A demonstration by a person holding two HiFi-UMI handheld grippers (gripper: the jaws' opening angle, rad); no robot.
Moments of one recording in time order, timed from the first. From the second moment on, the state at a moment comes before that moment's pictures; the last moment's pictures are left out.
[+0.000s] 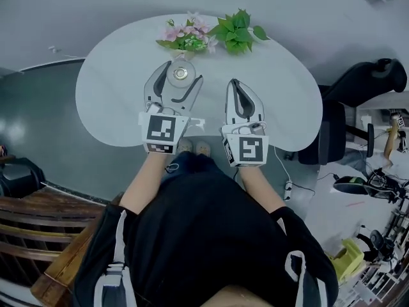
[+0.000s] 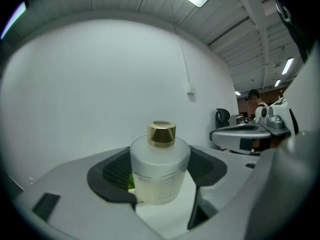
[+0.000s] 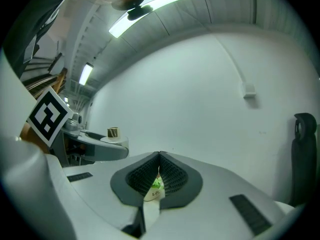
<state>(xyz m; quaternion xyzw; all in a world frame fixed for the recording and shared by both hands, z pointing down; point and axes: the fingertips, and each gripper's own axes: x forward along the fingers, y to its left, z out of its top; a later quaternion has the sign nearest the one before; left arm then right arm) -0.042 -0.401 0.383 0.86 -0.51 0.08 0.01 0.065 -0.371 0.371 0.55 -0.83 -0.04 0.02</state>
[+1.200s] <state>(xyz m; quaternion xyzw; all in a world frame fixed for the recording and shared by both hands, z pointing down) -0.065 -0.340 0.342 0.83 -0.56 0.07 0.01 0.071 -0.322 0.333 0.55 -0.83 -0.05 0.01</state>
